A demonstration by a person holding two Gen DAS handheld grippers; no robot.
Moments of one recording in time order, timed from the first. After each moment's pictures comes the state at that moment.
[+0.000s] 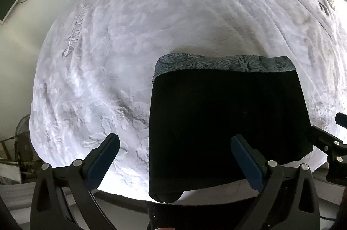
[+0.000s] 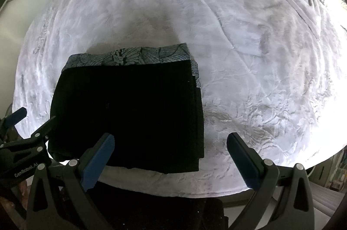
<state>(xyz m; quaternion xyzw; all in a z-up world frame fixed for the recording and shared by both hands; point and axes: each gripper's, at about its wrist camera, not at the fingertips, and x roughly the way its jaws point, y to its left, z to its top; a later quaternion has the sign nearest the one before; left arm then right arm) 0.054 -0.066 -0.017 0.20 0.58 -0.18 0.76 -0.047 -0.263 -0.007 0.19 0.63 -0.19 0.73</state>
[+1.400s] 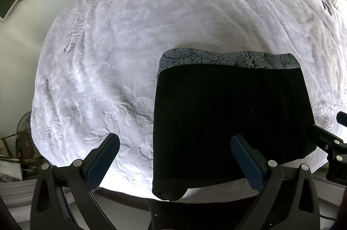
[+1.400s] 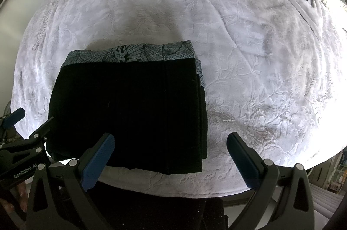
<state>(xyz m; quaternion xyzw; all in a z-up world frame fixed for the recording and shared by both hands) 0.055 -0.061 -0.021 0.21 0.59 -0.17 0.76 -0.042 -0.260 -0.012 0.18 0.63 -0.18 0.73</state>
